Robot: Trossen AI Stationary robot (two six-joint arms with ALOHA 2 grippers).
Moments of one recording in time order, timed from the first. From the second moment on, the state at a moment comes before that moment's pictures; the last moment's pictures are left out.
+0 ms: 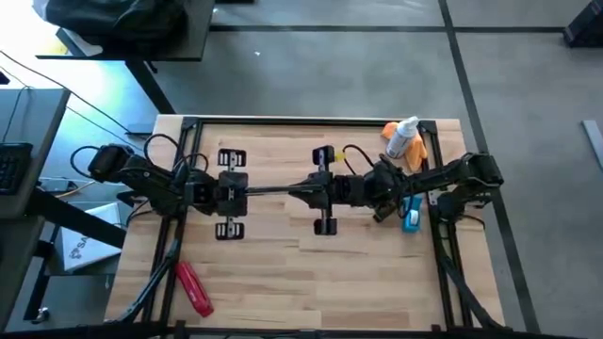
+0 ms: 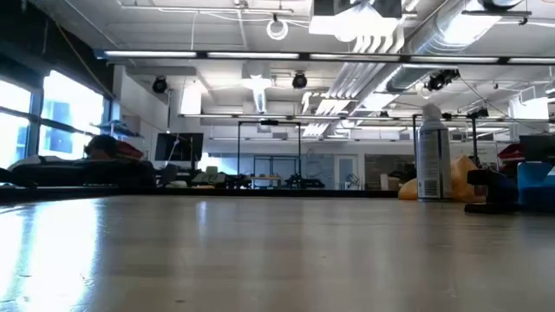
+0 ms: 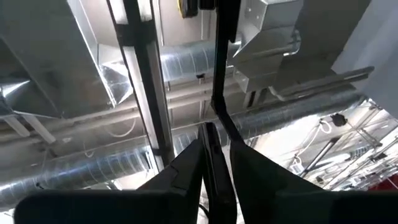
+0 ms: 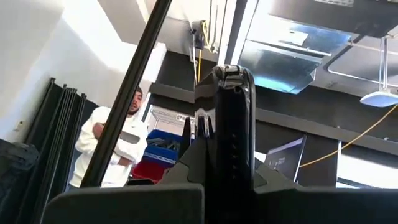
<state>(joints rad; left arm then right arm) -0.26 1.41 0.88 1.56 0.15 0.40 0.17 1.69 1.30 1.02 -0.07 -0.30</state>
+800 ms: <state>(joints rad) -0.26 1.41 0.88 1.55 0.13 0.42 0.17 1.68 1.31 0.96 -0.05 -0.32</state>
